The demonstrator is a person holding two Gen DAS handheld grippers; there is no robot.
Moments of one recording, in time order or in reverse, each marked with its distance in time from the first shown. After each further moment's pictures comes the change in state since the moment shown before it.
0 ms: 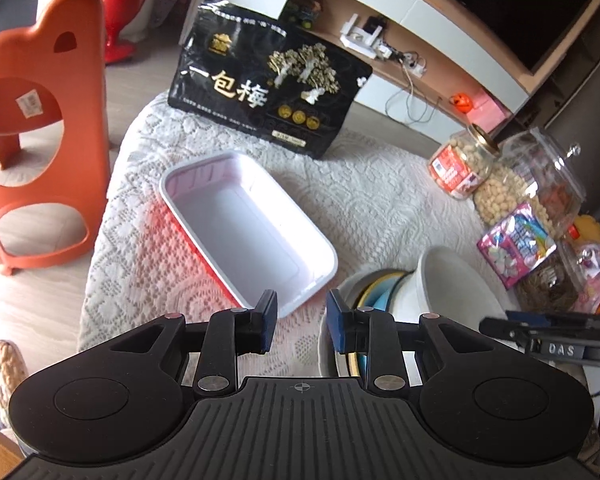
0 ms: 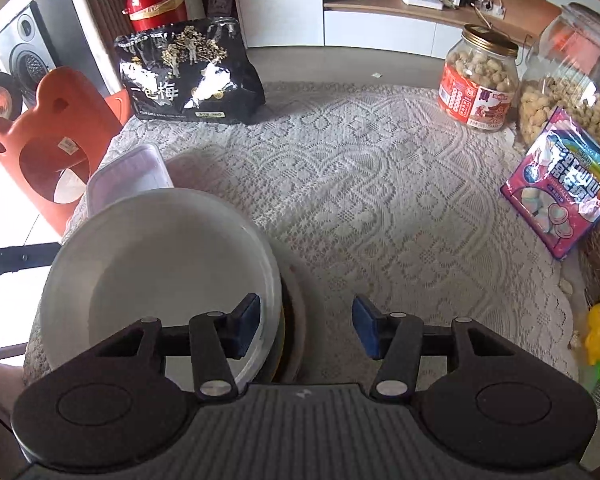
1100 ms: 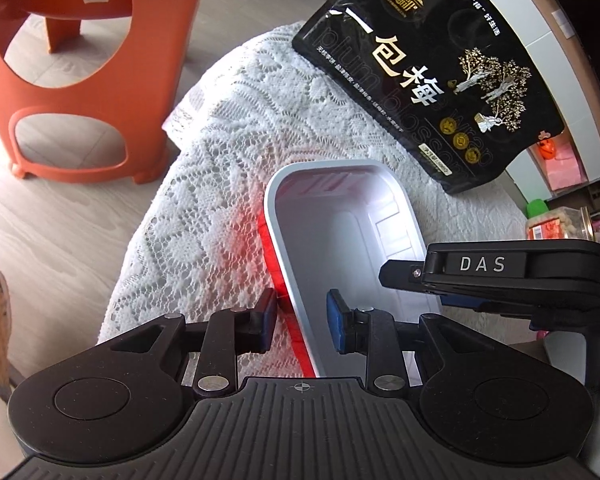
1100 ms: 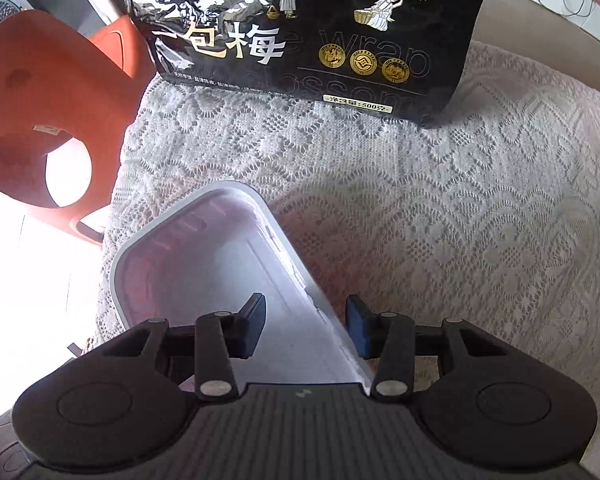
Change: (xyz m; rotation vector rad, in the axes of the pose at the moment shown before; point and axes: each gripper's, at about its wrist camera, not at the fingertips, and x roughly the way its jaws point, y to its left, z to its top) left arm 0.104 0.091 0.045 -0.346 0.169 0.097; right arm 0.189 0.165 0.145 0.011 0.346 0.003
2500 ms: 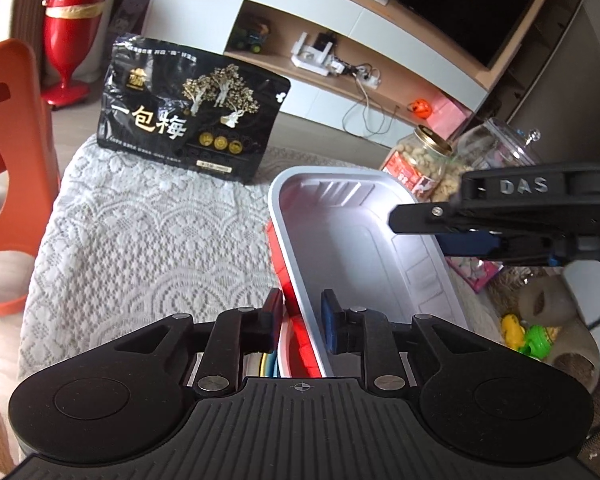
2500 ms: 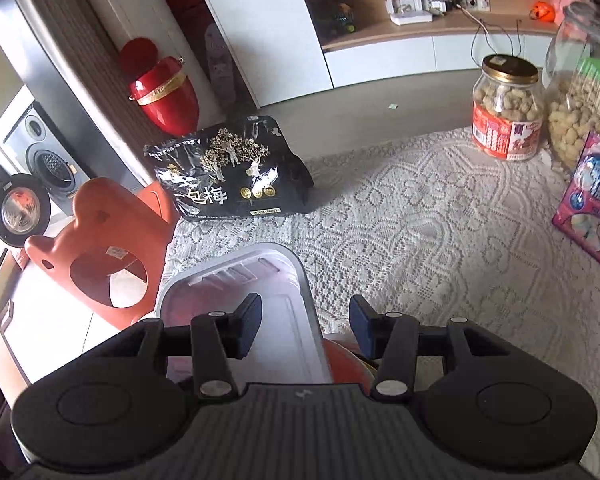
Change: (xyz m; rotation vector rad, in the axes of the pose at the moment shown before) left arm -0.083 -0.117 -0.117 0.493 -0.225 -0.173; right arm -0.158 -0.137 -0.139 0.205 -0.449 0.175
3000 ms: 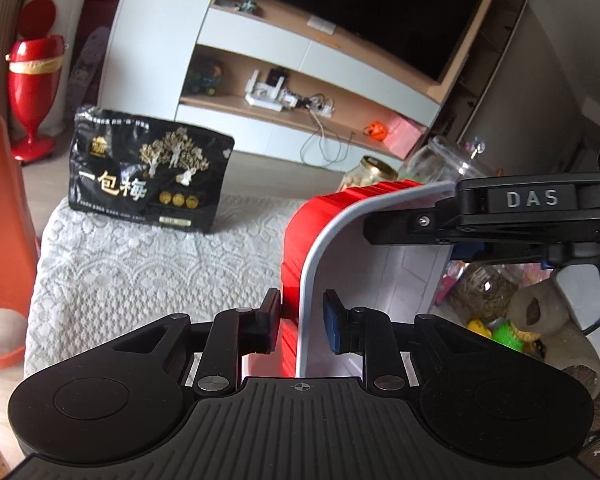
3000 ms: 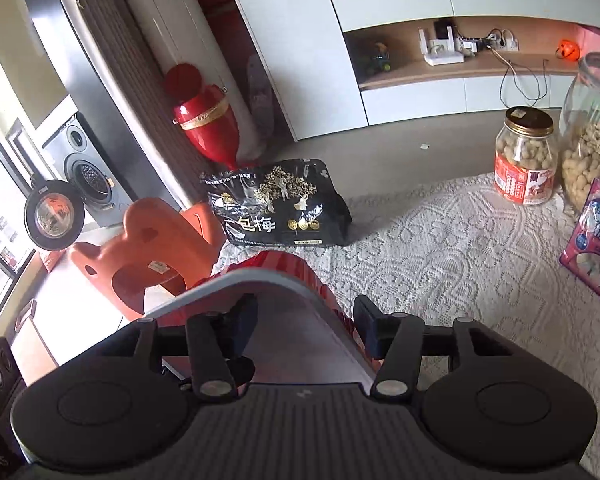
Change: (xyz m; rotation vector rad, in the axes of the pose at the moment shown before) left arm -0.035 -0.025 0.009 0.101 -0.073 -0.083; right arm -0.065 0.015 -0.012 -0.079 -0.107 0.089
